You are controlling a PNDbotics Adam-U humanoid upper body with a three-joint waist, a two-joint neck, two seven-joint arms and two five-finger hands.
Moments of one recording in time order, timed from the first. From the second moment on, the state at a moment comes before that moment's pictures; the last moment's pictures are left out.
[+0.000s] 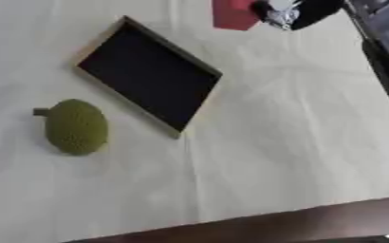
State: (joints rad) left arm -0.47 0.50 -0.04 -1.98 0.20 -0.41 0.12; right arm -1.02 -0.62 0.20 -1.28 0.02 -0.36 0.67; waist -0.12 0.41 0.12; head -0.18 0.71
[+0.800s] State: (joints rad) left arm -0.54 0.50 -0.04 -1.98 0.23 -0.44 0.11; right arm -1.13 -0.47 0.26 -1.05 0.16 -0.42 0.74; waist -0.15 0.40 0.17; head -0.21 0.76
